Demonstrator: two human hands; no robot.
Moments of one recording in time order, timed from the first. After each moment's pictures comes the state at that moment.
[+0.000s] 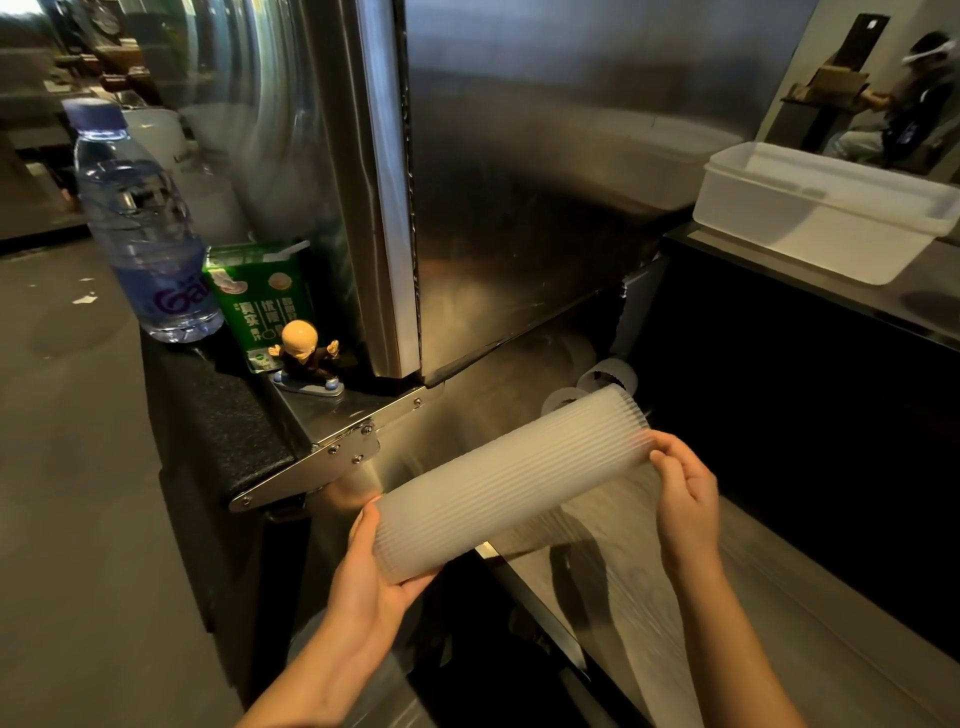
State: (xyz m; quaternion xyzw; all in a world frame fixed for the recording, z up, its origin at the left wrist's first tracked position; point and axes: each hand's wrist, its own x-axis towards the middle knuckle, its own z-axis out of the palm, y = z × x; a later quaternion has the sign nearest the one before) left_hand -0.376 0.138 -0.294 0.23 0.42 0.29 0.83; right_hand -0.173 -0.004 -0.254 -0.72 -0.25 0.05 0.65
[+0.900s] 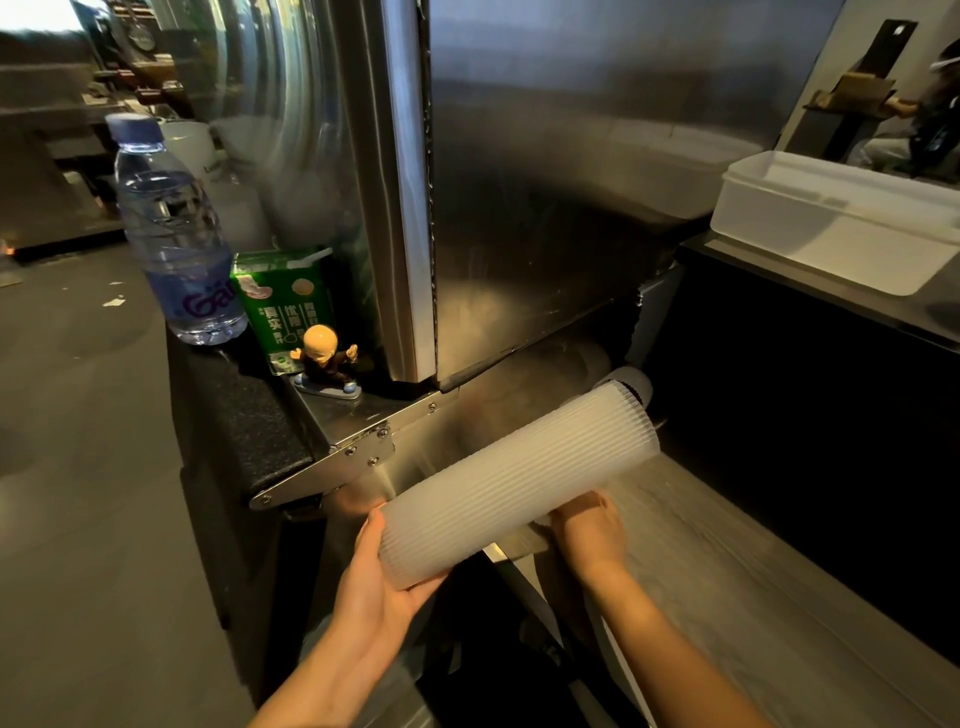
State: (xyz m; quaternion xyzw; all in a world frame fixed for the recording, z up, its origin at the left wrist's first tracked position) left_hand -0.383 0.137 -0.291 0.21 0.41 0.30 0.83; right_hand -0.183 0.045 -0.343 -0.89 -0.33 0.15 0.28
